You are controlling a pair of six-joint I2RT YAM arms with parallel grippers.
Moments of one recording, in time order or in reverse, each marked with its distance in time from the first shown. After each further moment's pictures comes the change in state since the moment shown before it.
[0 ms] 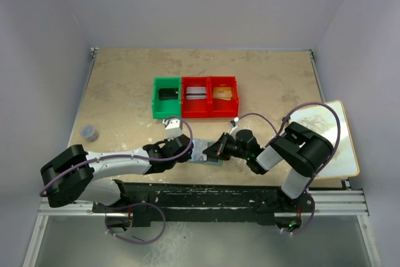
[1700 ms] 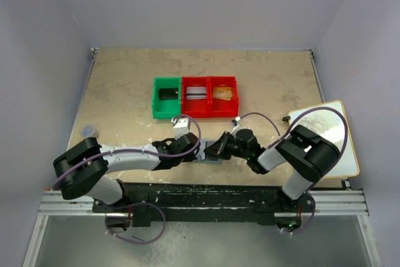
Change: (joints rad) left arm 0.000 0.117 0.076 0.003 0.070 0.026; right arm 0.005 -0.072 0.002 -0.082 0.046 0.009
